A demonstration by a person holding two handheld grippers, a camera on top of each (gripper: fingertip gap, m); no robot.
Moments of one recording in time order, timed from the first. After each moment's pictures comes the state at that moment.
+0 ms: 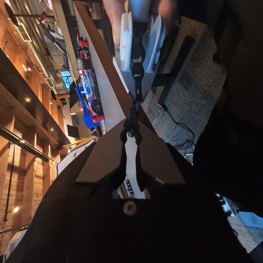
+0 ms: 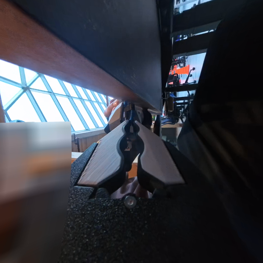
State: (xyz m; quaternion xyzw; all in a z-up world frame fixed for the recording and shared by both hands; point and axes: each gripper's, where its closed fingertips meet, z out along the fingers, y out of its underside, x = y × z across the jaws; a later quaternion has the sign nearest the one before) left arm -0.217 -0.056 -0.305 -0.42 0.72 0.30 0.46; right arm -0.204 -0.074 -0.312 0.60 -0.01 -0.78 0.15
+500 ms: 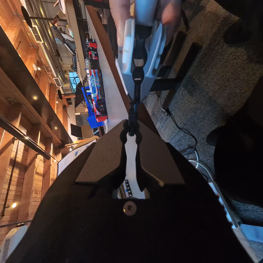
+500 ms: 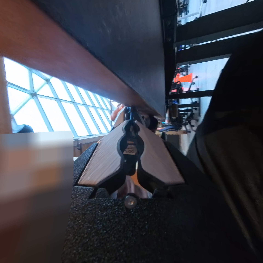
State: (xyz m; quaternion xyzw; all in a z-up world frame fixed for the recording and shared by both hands) left arm -0.220 -0.056 -0.301 -0.42 0.70 0.29 0.49; right arm -0.208 -0.068 -0.306 0.60 -0.03 -0.79 0.13
